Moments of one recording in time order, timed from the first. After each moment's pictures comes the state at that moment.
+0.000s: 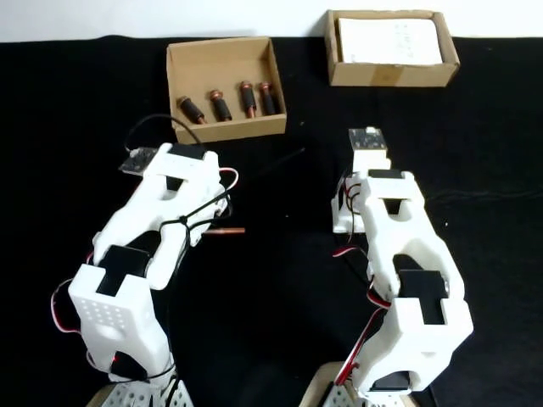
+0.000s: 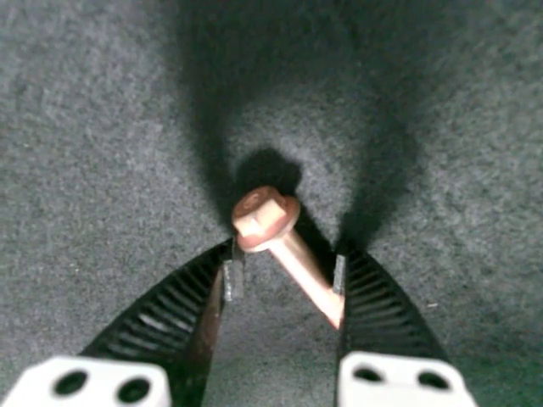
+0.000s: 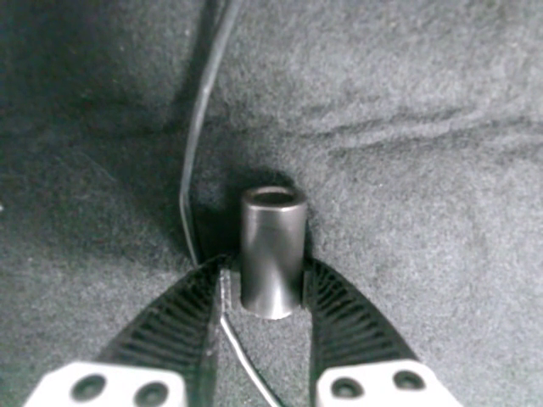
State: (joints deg) left arm 5.9 19.4 14.3 74.3 73.9; right arm -7.2 15.0 22.5 52.0 1.9
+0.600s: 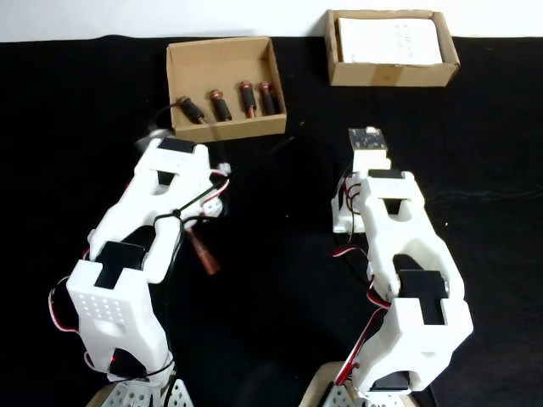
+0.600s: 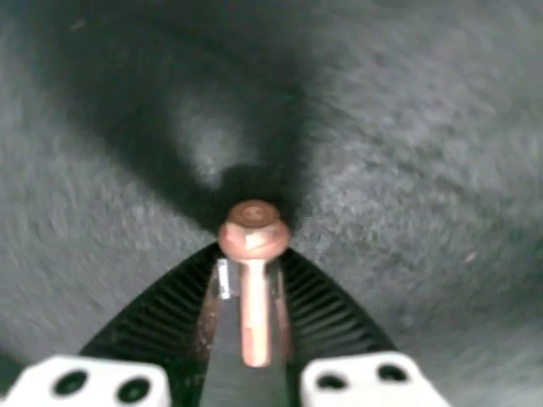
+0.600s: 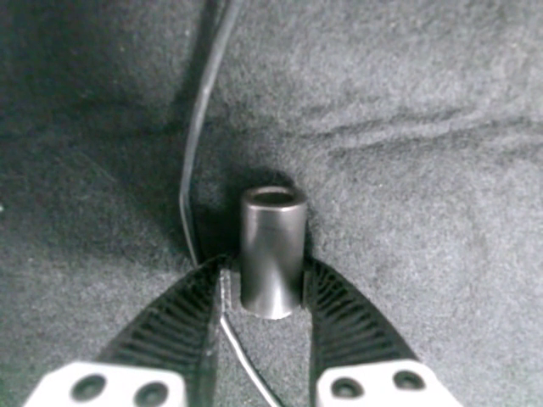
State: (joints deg) left arm 3.1 19.7 11.1 75.6 36.9; right arm -7.2 15.0 22.5 52.0 1.9
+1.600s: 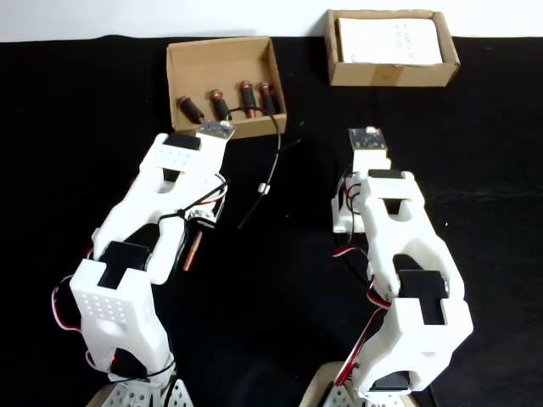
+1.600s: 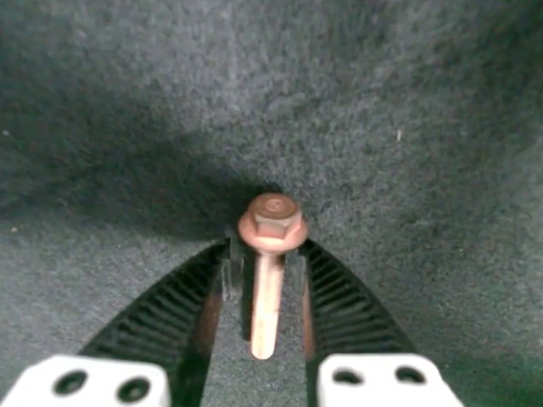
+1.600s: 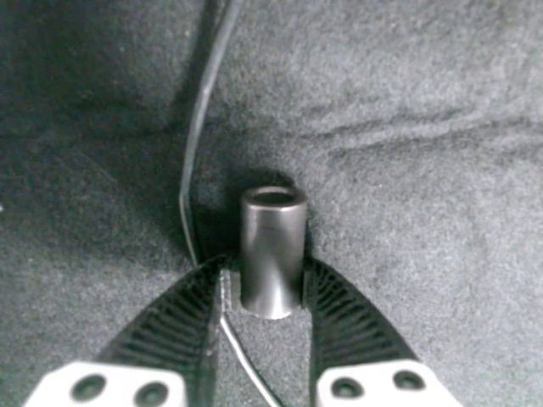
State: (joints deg) left arm 4.8 21.1 8.2 75.6 -1.9; right arm -7.2 15.0 22.5 52.0 1.9
